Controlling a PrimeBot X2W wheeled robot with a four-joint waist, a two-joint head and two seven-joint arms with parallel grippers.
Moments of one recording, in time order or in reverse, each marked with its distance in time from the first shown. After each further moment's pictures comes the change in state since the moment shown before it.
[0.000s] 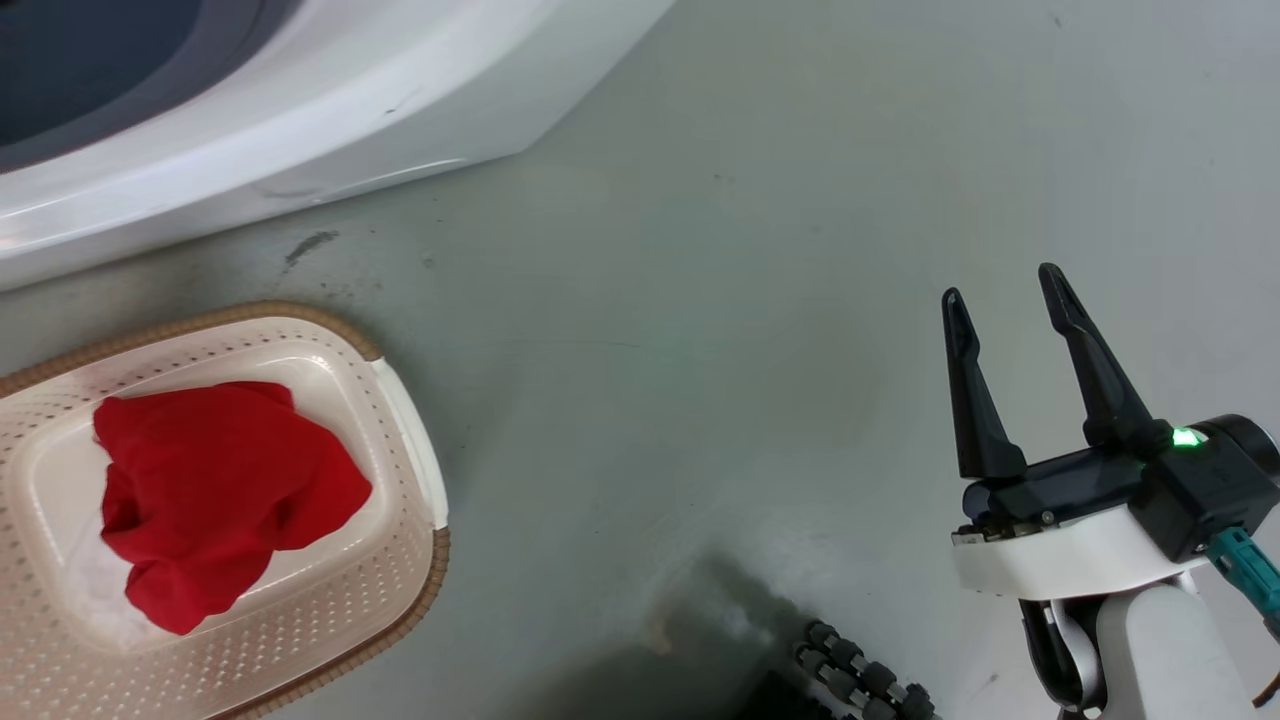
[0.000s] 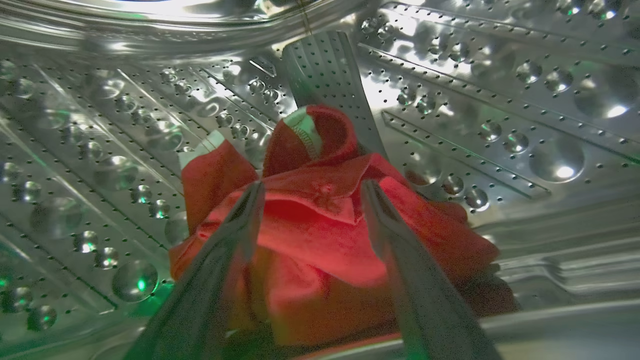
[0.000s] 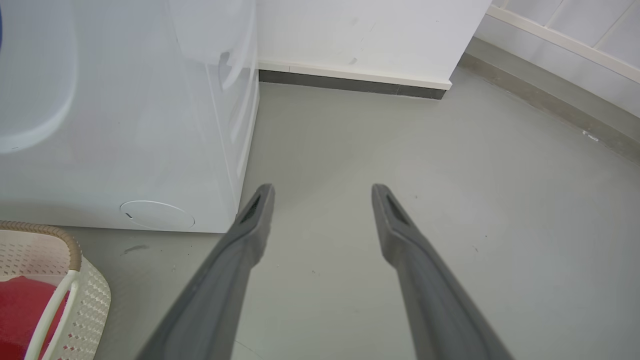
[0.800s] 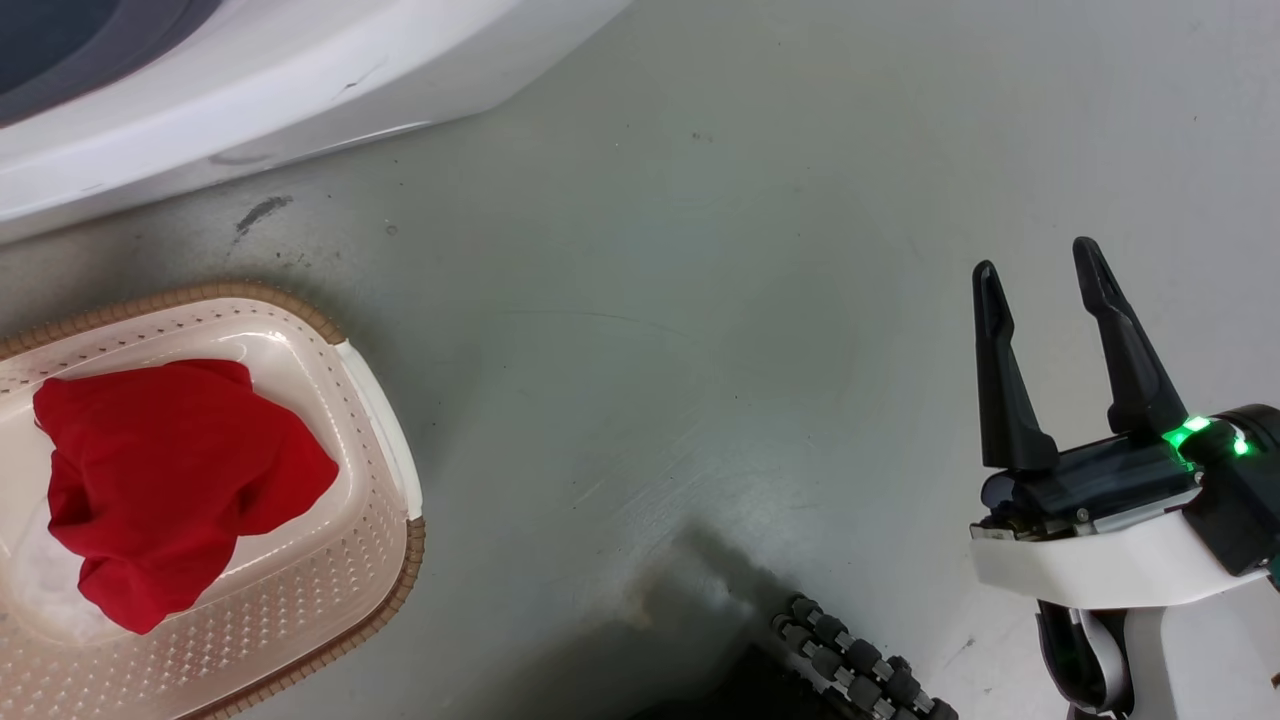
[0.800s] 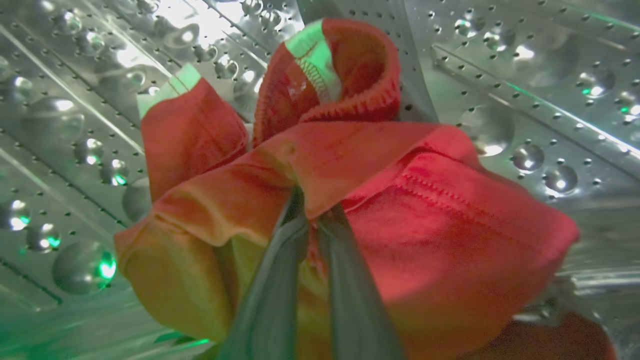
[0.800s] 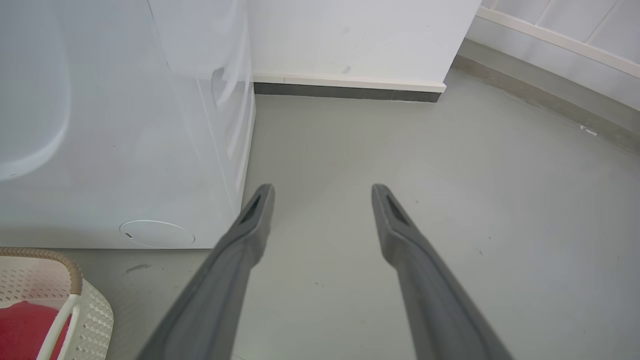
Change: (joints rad) left arm -0.107 0.014 -0.055 0.120 0.010 0.015 0.088; right arm 0.009 0.000 0.006 -0.098 0.080 0.000 0.000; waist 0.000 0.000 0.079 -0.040
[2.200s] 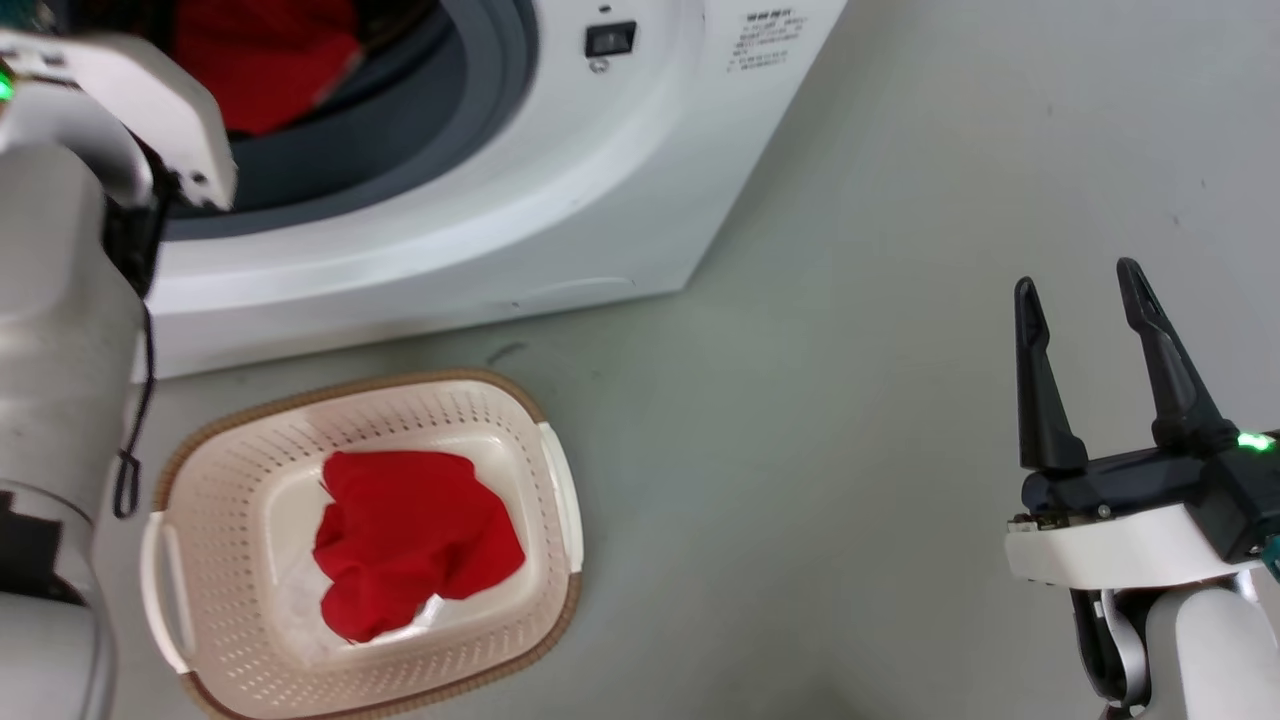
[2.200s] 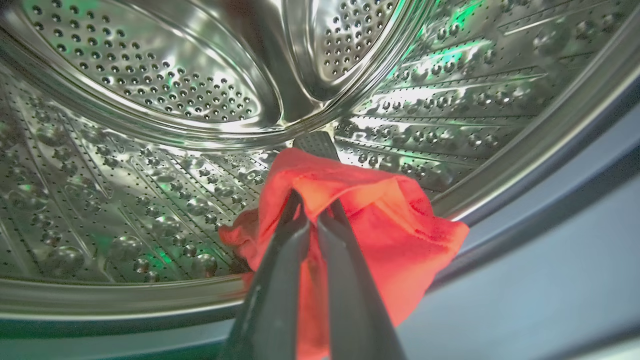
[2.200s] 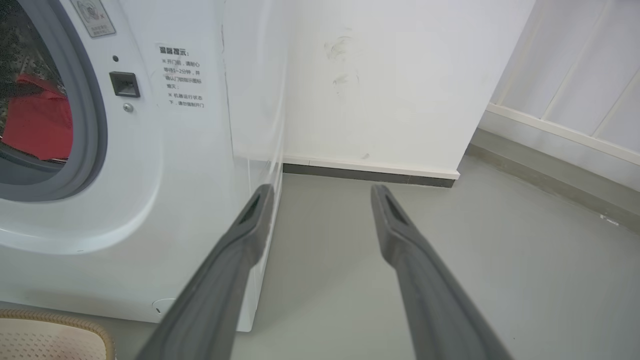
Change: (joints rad) left arm 0.394 -0.197 -0.103 0.000 -0.114 -0.013 -0.691; right arm 0.000 0.001 -0.094 0.076 -0.137 0.000 0.000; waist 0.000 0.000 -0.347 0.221
